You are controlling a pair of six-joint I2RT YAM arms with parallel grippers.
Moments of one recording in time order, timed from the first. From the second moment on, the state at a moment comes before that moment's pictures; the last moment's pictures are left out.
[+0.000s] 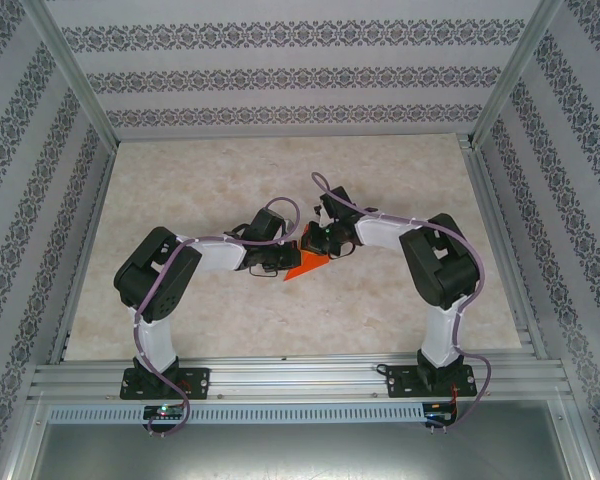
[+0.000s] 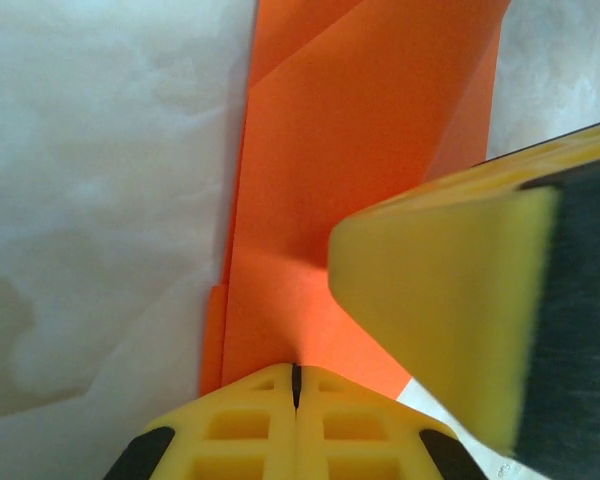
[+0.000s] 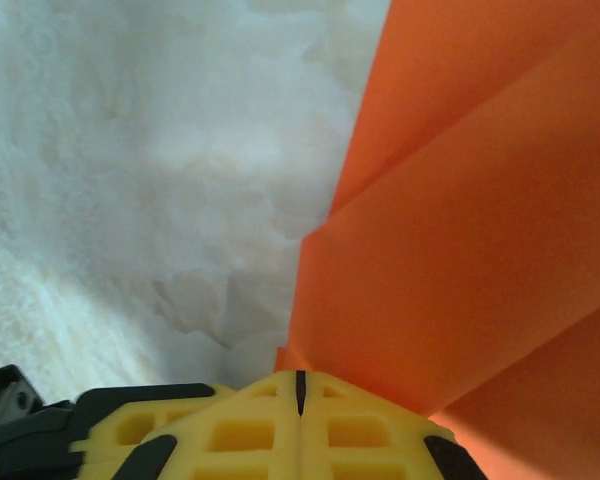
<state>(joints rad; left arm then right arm) -0.57 1.89 0.98 -0.02 0.38 -0.68 0.50 1.94 1.14 -0.25 -0.49 0.73</state>
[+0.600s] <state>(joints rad) -0.57 1.89 0.98 -0.02 0.39 -0.68 0.28 1.96 1.09 -0.19 -0.59 0.66</state>
